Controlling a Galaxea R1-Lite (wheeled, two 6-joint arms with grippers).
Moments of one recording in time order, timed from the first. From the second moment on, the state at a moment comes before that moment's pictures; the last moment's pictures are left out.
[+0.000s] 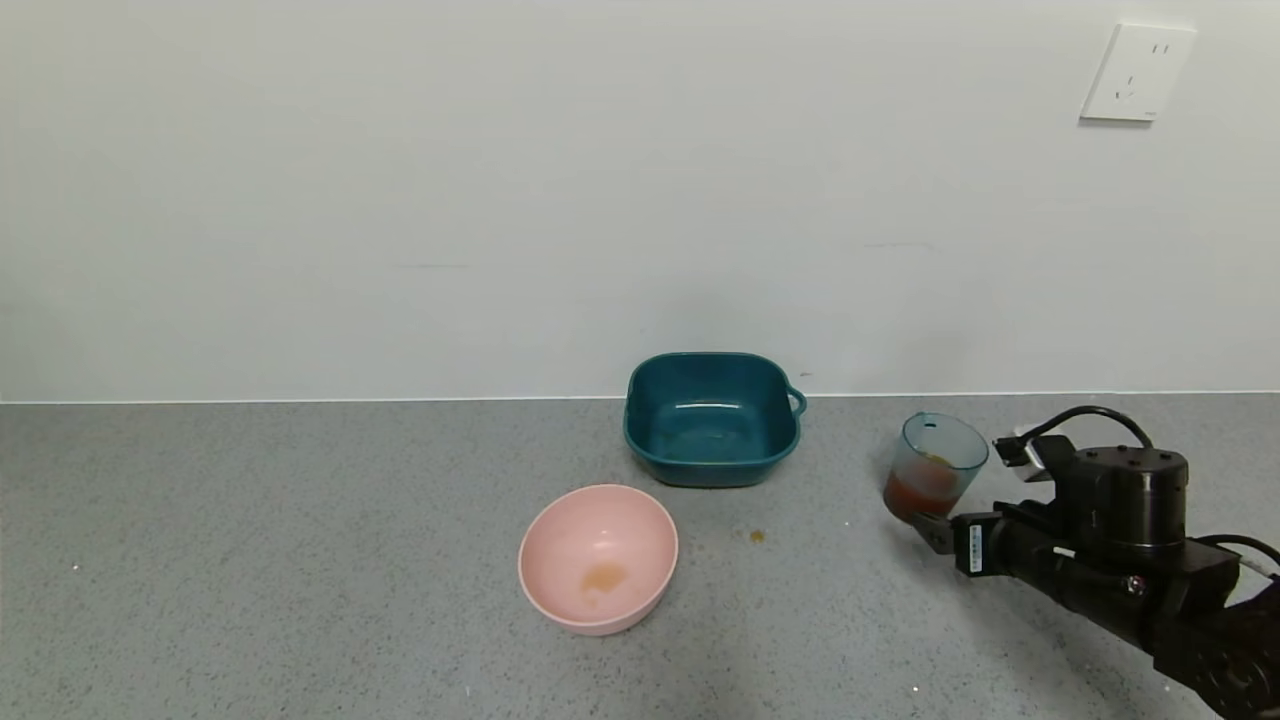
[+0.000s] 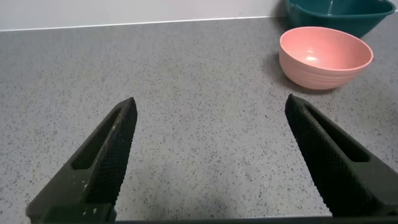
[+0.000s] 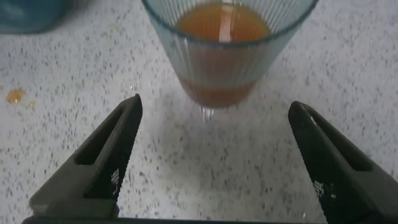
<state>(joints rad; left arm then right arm) 0.00 0.00 0.00 0.00 0.00 0.00 0.19 1.94 -0.49 -1.00 -0.07 0.08</state>
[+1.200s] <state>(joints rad) 0.00 0.00 0.00 0.00 0.00 0.00 0.15 2.15 -0.72 -1.00 -0.07 0.07</state>
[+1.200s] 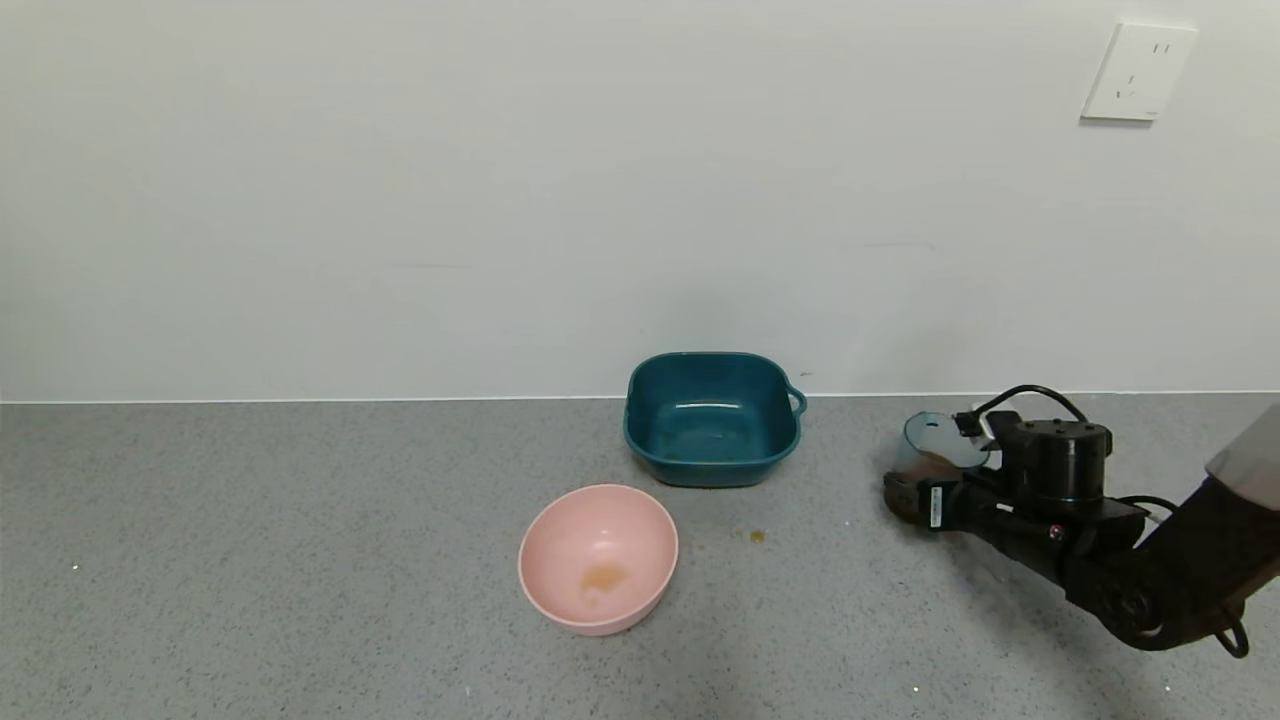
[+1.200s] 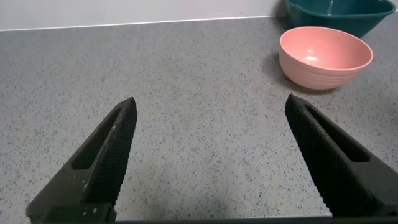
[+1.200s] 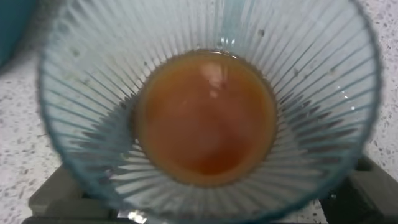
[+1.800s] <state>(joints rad) 0.00 0.00 0.00 0.00 0.00 0.00 0.16 2.16 -0.73 -1.00 -0.07 0.07</state>
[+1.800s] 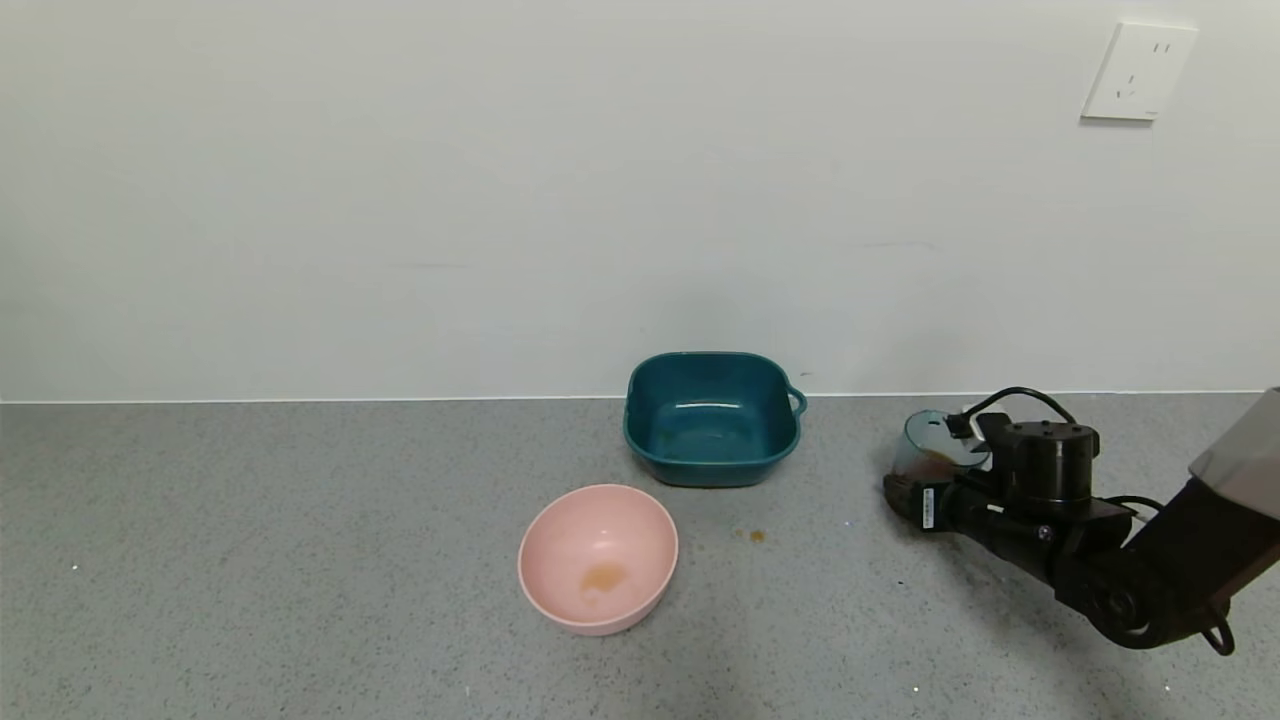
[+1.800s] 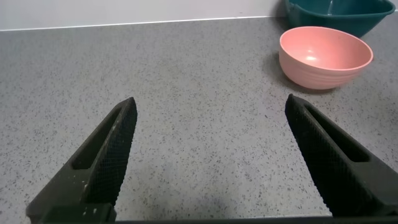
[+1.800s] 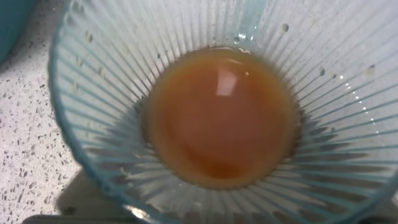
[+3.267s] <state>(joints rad) 0.00 0.00 0.00 0.00 0.00 0.00 0.20 1.83 -1.11 -0.31 -0.13 0.00</state>
